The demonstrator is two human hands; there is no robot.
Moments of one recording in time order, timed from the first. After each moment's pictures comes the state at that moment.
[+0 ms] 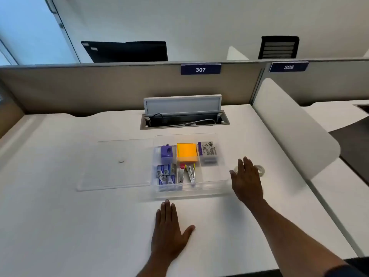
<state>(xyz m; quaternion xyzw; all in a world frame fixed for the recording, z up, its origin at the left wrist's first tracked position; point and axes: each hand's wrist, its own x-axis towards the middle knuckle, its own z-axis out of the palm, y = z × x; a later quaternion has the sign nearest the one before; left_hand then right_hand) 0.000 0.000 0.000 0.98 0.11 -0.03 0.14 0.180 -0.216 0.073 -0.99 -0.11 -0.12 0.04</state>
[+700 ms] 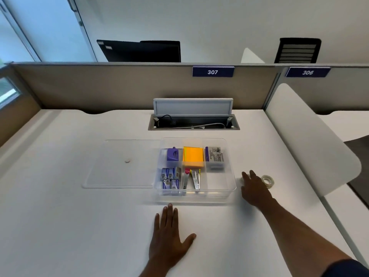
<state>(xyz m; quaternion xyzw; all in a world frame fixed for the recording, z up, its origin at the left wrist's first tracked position) 0.001 0.003 0.001 0.99 0.10 -0.04 0.11 0.229 -0.240 0.058 -0.98 -0.16 0.08 0.02</state>
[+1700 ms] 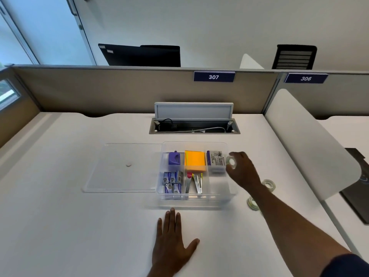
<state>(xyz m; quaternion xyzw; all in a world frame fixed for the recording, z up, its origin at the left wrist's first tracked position) 0.000 0.003 0.003 0.99 0.11 -0.01 0.12 0.254 -0.175 0.111 -0.94 -0.19 -0.08 0.28</state>
